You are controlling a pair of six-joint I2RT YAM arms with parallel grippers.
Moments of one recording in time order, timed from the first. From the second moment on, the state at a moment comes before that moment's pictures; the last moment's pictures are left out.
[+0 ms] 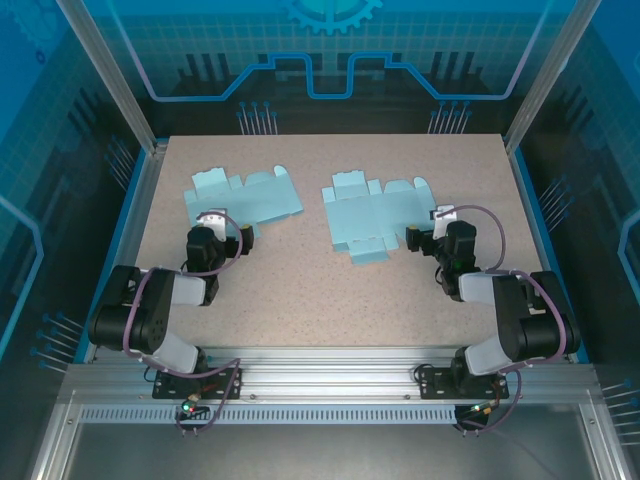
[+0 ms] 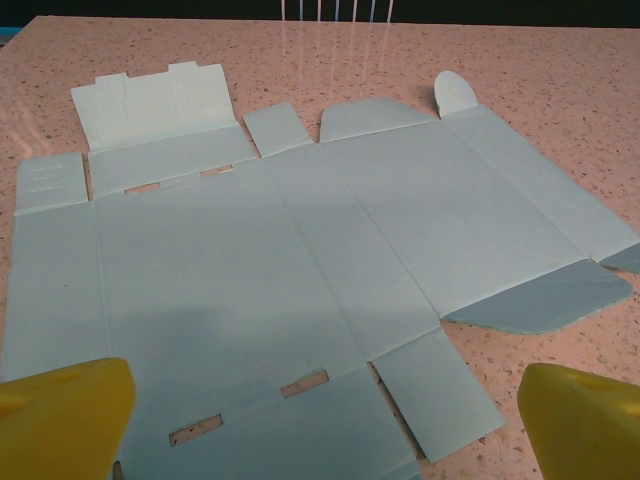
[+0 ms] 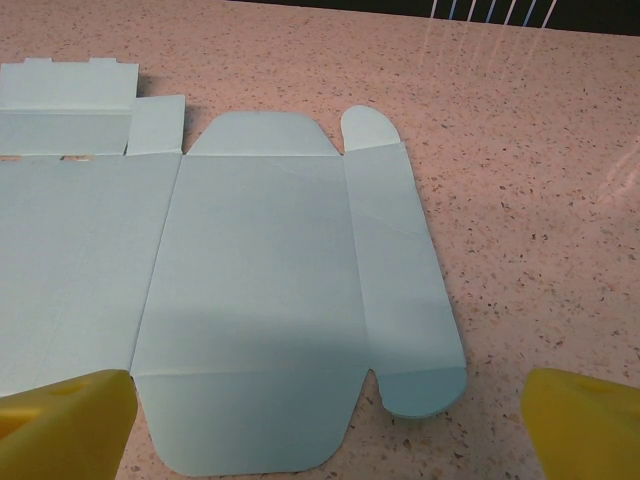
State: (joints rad) left arm -0.03 1.54 0.36 0.80 -0.03 -0.07; right arm 0.07 1.49 0.41 0.63 0.02 -0.05
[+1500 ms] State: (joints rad) left arm -0.03 1.21 0.44 0.52 -0.11 -0.16; right arm 0.07 1.40 0.49 0.45 0.04 -0.04
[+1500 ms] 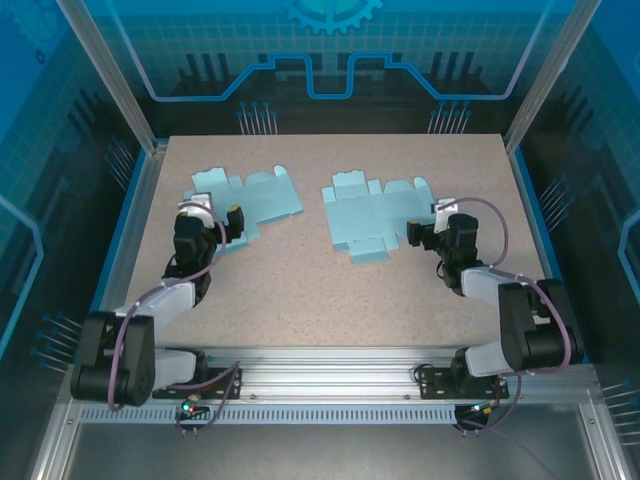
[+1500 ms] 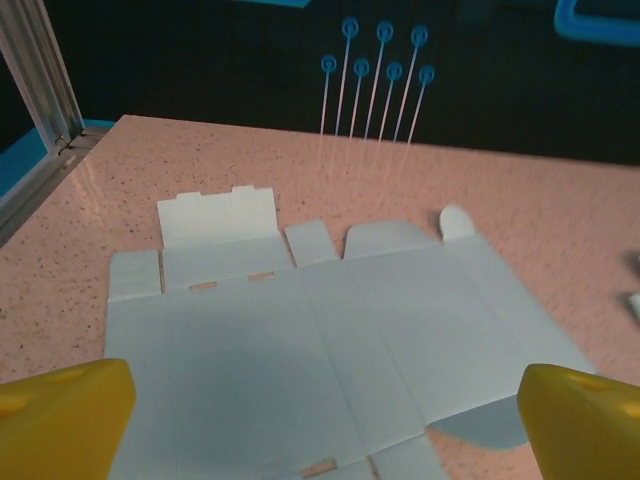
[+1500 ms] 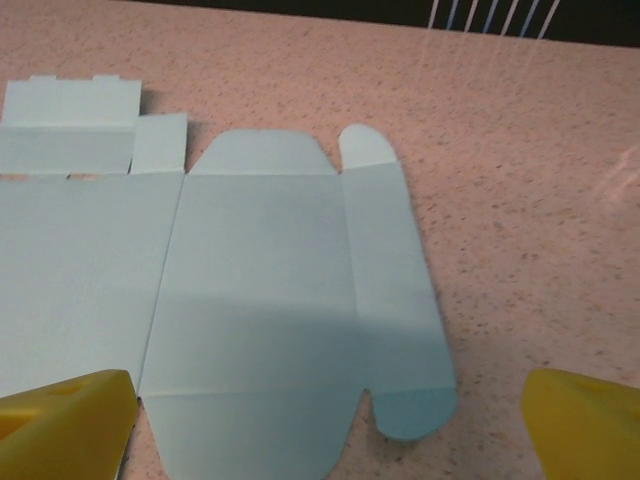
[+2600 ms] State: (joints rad) left arm -0.87 1.49 0.64 0.22 -0.35 -1.10; right arm 0.07 0.96 0.62 -0.18 0.24 0.17
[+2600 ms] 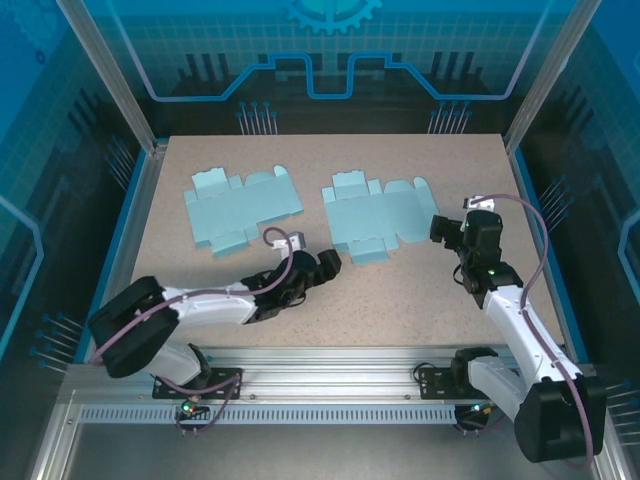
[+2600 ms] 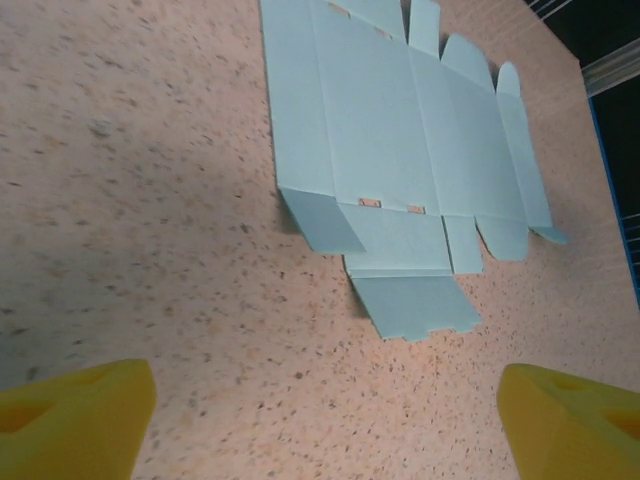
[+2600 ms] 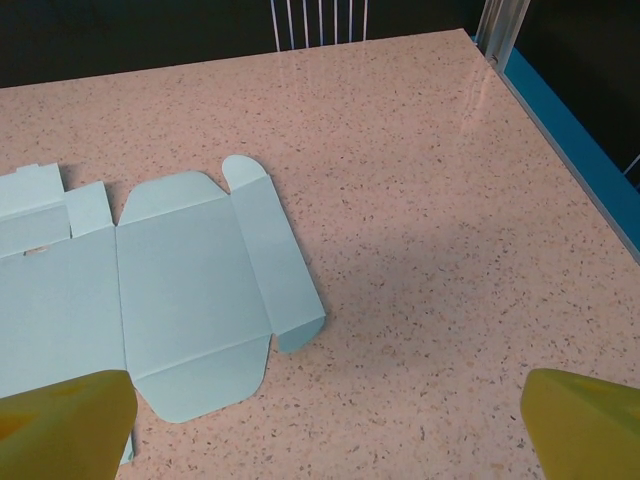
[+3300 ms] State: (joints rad) left arm -0.85 1.84 1.02 -0.07 -0.27 -1.39; right arm 0.07 0.91 0.62 -0.21 0.26 0.19
